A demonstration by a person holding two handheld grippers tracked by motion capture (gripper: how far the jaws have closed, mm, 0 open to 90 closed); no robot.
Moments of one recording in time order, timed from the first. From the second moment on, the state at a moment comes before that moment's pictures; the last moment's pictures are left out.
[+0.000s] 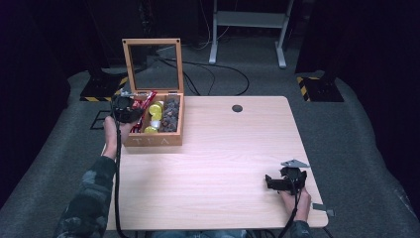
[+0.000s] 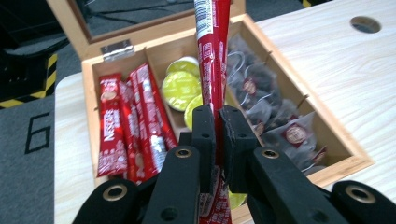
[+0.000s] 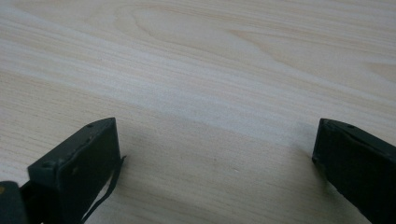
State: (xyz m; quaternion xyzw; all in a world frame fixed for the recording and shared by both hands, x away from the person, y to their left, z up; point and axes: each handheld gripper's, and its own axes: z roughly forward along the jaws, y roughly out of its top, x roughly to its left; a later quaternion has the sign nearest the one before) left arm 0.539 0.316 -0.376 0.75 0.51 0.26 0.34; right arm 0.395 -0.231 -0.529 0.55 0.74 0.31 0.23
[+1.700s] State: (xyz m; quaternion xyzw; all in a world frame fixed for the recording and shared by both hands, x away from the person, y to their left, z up) left arm 0.526 0.213 -0.364 0.80 0.42 0.22 0.37; right arm 0.395 -0.231 -0.529 0.55 0.74 0.31 0.23
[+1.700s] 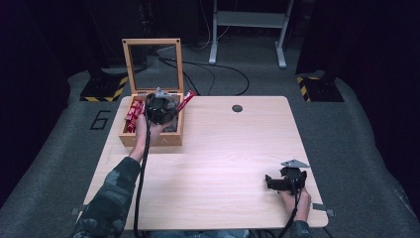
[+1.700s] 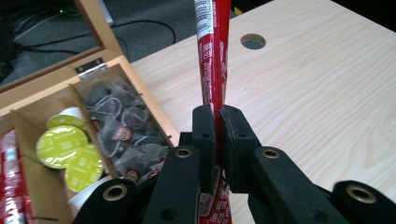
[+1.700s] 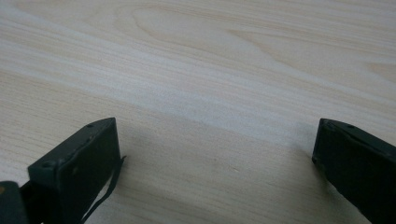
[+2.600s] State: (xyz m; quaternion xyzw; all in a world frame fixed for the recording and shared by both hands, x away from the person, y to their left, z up) left arm 0.524 0.159 -0.401 0.83 0.39 0.17 0.37; right arm 0.395 -0.231 -0.529 0.55 0.74 0.31 0.23
